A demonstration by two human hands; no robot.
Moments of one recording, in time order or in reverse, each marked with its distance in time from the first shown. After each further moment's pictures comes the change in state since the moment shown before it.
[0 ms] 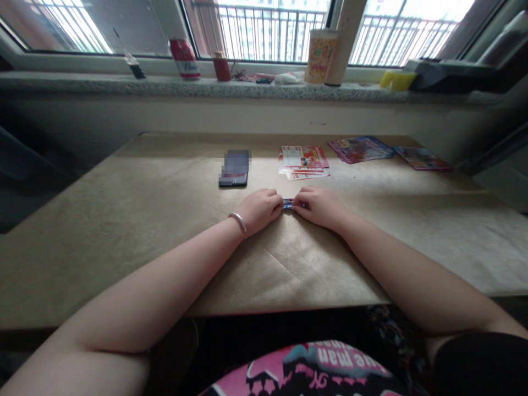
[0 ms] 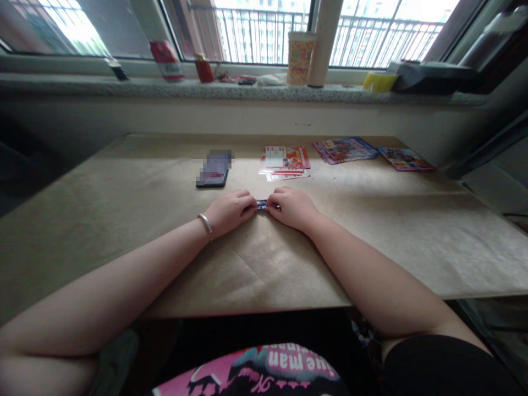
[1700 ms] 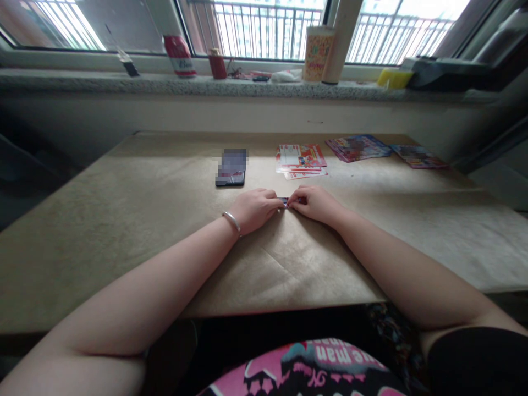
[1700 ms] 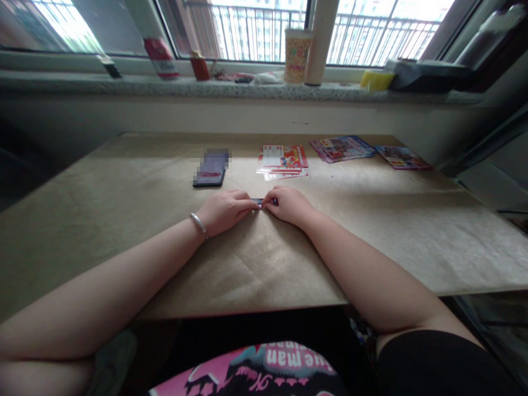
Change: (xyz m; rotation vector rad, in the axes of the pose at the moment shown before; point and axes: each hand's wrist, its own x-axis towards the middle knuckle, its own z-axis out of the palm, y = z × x) left_hand -0.006 -0.005 -0.004 0.048 0.016 0.089; right_hand 0.007 0.007 0.008 0.201 0.017 0.086
